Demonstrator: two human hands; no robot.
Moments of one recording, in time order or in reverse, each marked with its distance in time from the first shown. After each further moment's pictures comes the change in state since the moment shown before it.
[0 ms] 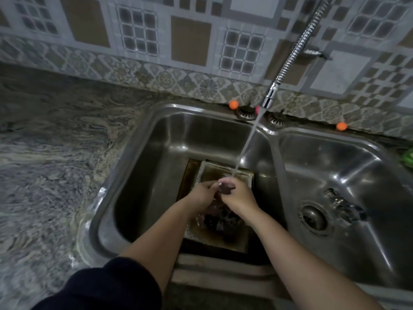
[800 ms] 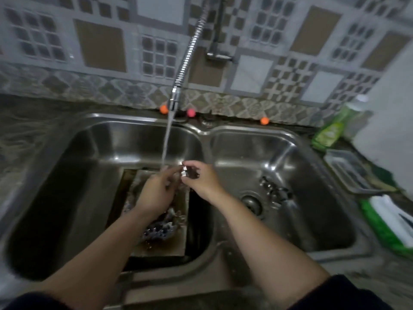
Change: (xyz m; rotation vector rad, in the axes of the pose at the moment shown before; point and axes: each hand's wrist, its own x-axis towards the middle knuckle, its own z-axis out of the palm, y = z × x) left_hand 0.006 0.026 0.052 0.638 0.235 0.773; right_hand 0.003 0.006 -0.084 0.107 0.160 -0.156
